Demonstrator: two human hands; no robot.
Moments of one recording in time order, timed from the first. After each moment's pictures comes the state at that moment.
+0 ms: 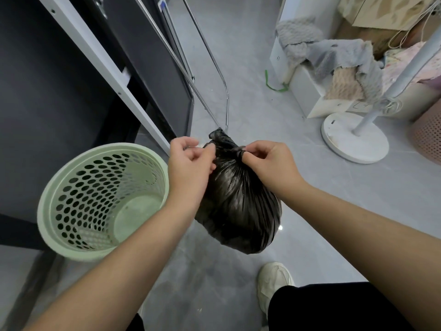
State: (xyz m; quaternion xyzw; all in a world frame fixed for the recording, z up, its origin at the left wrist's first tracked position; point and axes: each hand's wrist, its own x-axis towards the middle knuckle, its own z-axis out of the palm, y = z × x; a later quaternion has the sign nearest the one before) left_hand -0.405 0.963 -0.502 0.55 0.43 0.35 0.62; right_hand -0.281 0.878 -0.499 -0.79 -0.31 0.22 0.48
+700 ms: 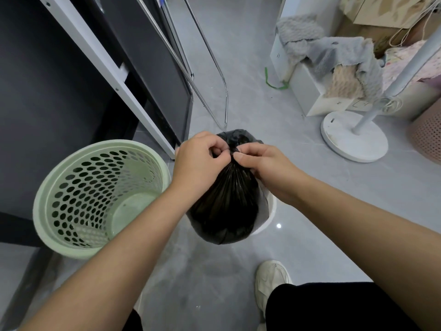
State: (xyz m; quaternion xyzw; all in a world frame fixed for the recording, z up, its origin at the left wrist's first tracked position) left_hand -0.391 0.972 -0.501 0.82 0.34 0.27 0.37; right_hand -0.284 0.872 -0.486 -0.66 -0.28 0.45 0.53
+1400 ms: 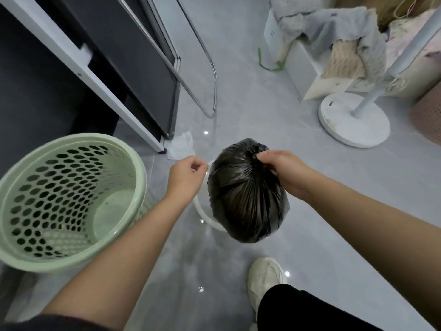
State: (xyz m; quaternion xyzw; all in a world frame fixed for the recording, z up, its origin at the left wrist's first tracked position) left_hand -0.357 0.984 -0.630 0.76 0.45 0.15 0.45; right_hand -0.201 0.844 -0.566 -0.72 -0.13 0.47 0.50
